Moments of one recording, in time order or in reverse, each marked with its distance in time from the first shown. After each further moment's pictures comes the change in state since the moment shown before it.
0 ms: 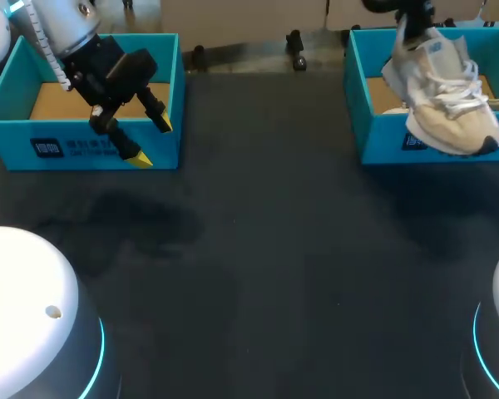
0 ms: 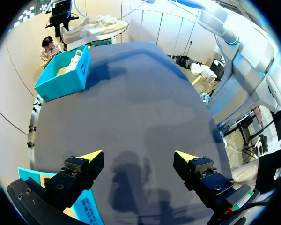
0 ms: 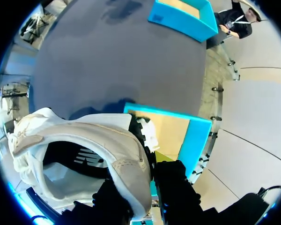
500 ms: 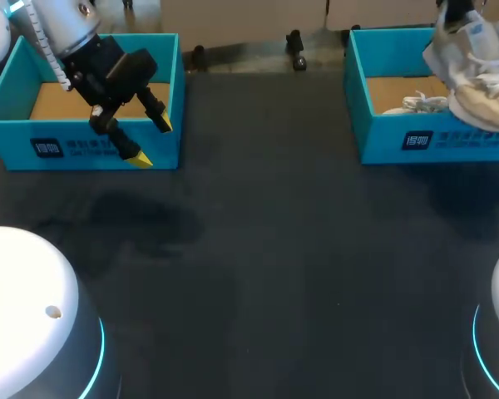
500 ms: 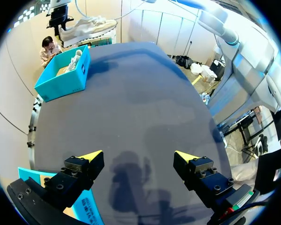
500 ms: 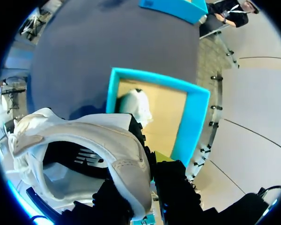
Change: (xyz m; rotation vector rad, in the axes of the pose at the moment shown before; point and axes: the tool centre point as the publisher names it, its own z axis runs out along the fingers) left arm 0.000 0.000 0.000 0.000 0.000 0.000; right arm -0.030 -0.090 0.019 0.053 0.002 0.032
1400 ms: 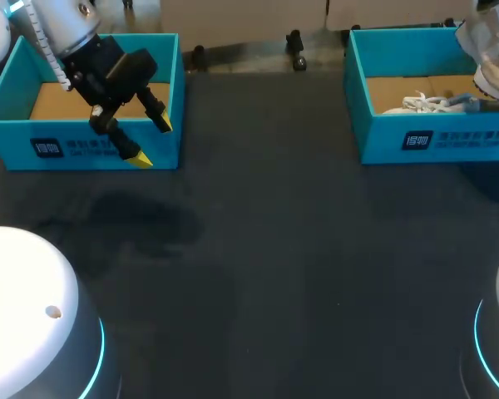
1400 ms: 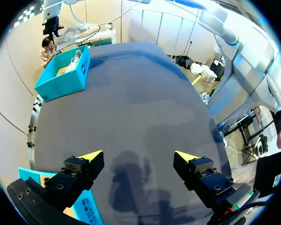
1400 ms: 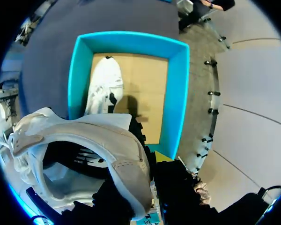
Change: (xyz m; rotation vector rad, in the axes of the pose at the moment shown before) left arm 0.000 0.000 0.000 0.000 0.000 0.000; right arm -0.069 -0.100 0.063 0.018 0.003 0.106
